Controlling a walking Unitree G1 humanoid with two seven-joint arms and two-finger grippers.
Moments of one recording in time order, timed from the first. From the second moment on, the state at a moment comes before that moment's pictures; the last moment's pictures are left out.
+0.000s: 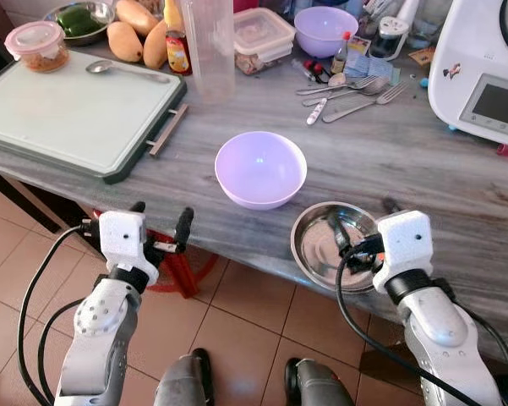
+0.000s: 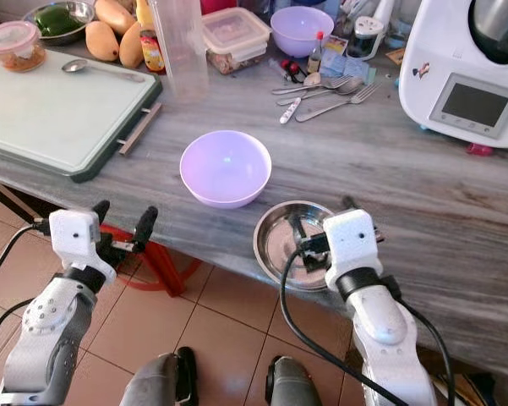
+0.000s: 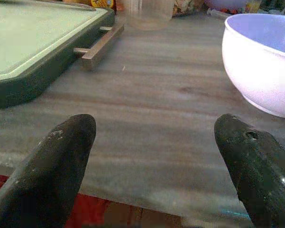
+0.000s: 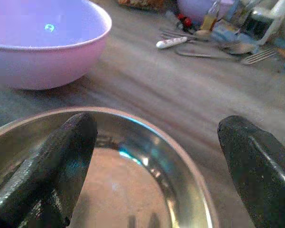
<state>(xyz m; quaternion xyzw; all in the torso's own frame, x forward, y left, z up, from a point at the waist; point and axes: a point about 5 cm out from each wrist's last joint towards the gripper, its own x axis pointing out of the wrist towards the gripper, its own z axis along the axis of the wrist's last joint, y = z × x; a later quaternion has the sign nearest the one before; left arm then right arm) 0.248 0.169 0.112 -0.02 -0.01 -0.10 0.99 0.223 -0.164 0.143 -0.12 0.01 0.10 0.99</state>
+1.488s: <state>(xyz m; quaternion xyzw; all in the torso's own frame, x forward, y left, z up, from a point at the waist) 0.242 0.169 0.113 -0.01 0.00 -0.10 1.00 0.252 -0.136 0.128 -0.04 0.11 0.21 0.97</state>
